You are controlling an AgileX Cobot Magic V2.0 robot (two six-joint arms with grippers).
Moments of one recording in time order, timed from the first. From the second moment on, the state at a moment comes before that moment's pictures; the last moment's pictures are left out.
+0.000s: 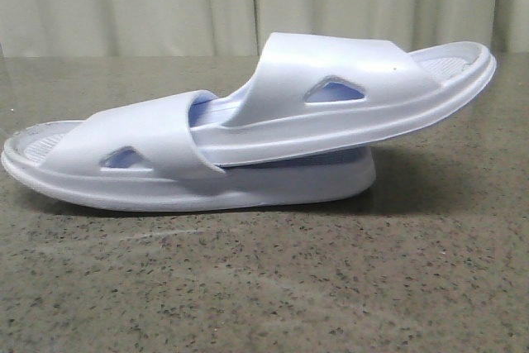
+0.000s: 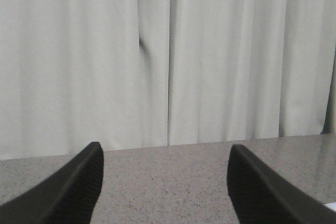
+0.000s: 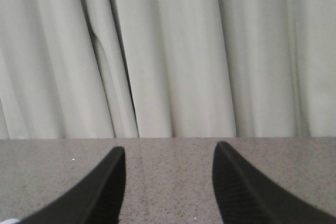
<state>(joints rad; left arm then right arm) -0.21 0.20 -0.35 -1.50 0.21 1.39 0.16 0.24 -0.35 1.21 0.04 -1.14</state>
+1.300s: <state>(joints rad) -0.21 0.07 -0.17 -1.51 0.00 1.39 0.16 0.05 -0.17 1.11 0.00 -1.14</state>
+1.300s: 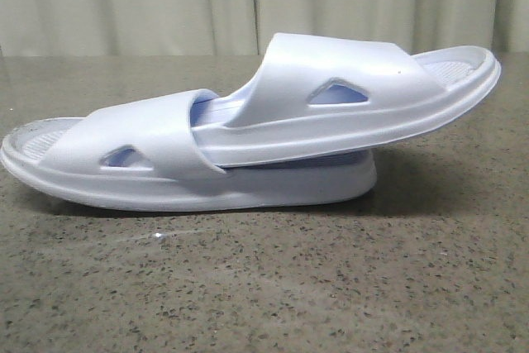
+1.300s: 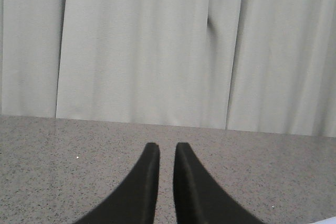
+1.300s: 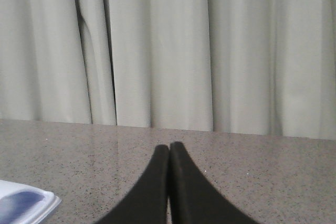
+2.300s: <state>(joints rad) -0.21 0.07 -0.11 -1.51 -0.01 1.39 0.16 0.05 -0.17 1.11 0.00 -1.15</state>
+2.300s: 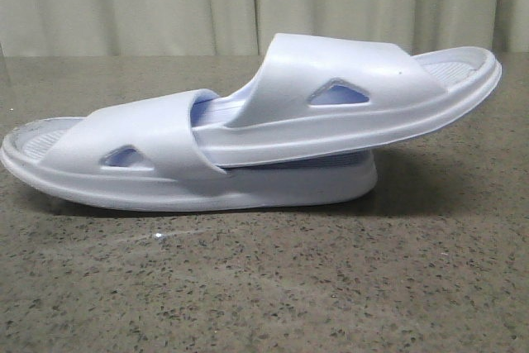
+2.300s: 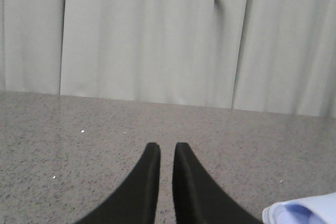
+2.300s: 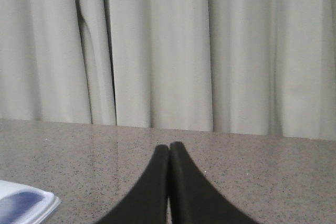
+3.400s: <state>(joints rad) -0.21 0.00 0.00 -0.11 0.09 0.17 0.16 0.05 -0.17 1.11 0.00 -1.15</state>
